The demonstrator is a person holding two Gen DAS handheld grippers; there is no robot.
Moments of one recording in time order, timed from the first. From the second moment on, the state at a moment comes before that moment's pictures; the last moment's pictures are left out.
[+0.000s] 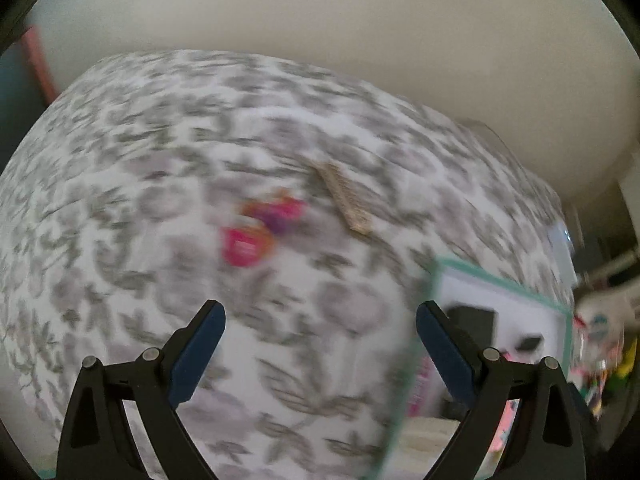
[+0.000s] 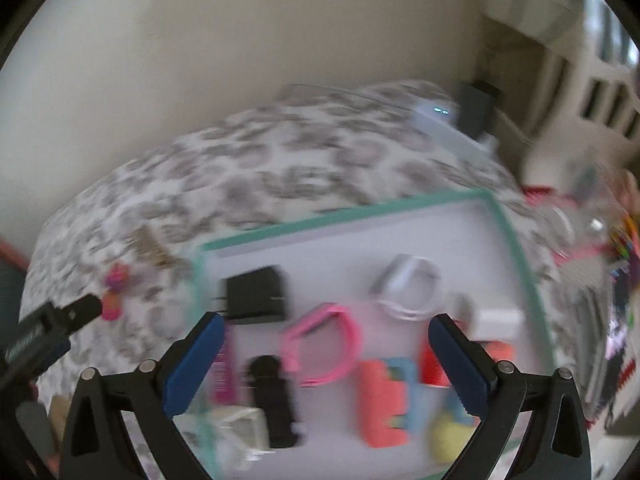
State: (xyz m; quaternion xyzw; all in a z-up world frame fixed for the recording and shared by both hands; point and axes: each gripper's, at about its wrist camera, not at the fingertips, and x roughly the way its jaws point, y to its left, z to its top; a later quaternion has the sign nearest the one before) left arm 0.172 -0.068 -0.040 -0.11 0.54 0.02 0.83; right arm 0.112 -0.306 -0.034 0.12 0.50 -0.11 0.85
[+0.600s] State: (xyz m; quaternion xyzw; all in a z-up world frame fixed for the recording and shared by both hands) left arm 0.201 0.021 -0.079 -0.19 0.57 0.07 0.80; right arm 0.161 -0.212 -0.046 0.06 0.50 -0.01 0.86
